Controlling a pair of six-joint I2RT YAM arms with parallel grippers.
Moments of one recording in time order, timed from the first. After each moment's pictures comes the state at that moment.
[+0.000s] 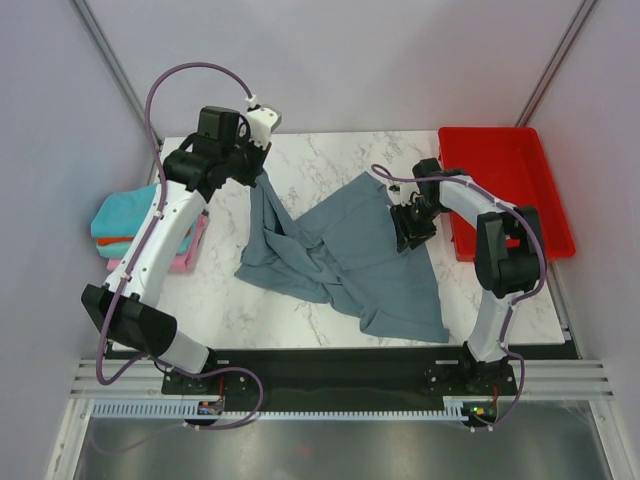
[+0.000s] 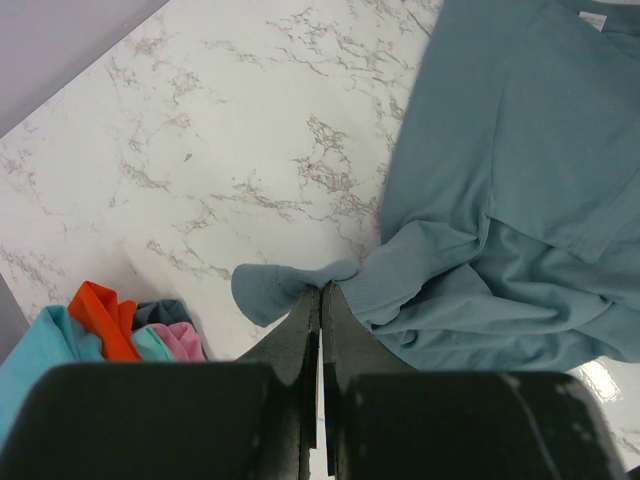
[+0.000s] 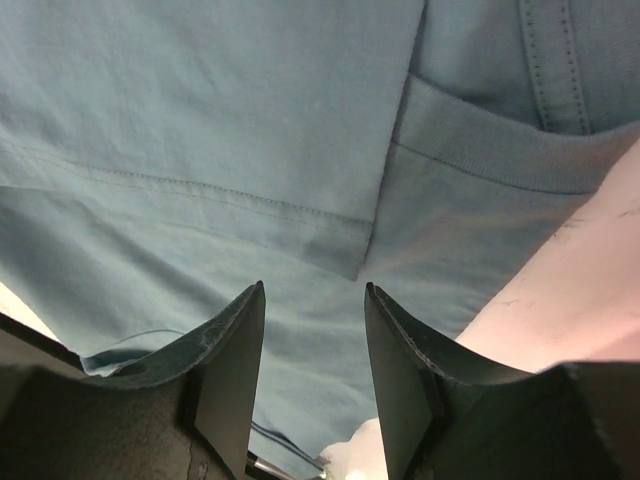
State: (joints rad) left arm -0.34 1.52 1.69 -0.82 0.08 0.28; right arm 0.19 1.94 1.40 -0.89 -0.32 -0.15
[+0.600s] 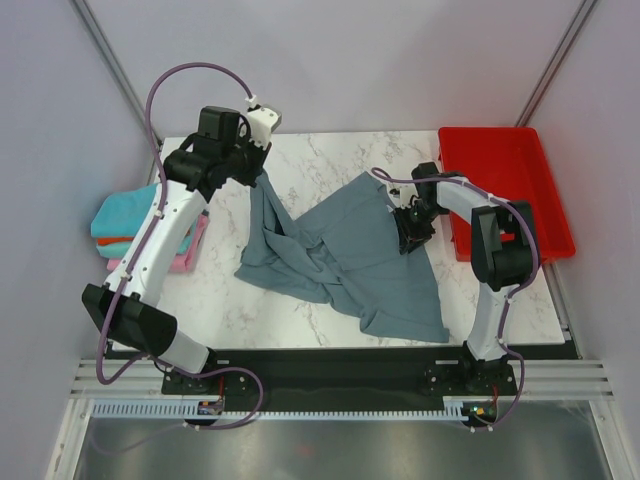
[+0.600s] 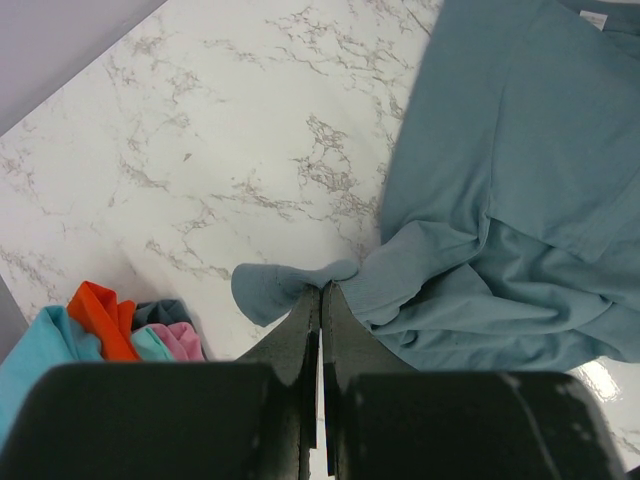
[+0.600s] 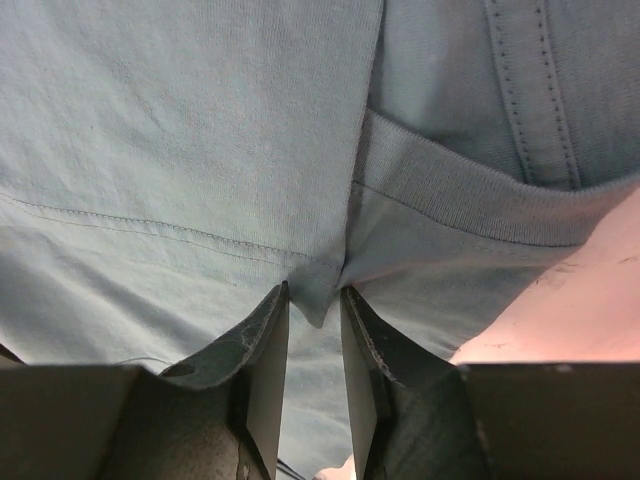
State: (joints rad) left arm -0.34 1.52 1.69 -0.82 0.08 0.28; right arm 0.18 2.01 1.41 -0.85 -0.32 -0.14
